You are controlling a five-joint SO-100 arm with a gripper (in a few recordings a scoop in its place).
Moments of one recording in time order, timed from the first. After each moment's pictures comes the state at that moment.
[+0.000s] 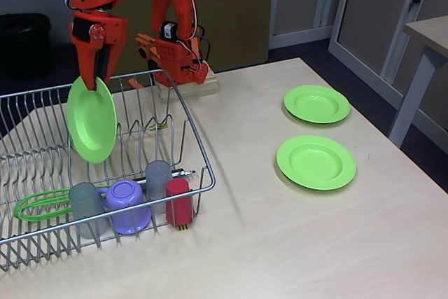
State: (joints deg) arm 44.1 103.0 89.0 81.7 4.3
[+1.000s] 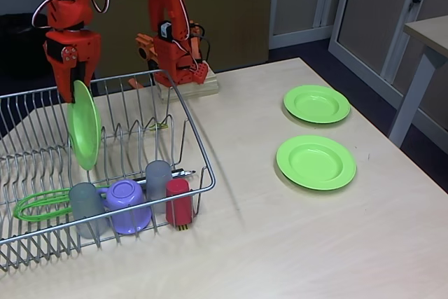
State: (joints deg) arm 53.5 90.1 83.1 80.6 -4.4
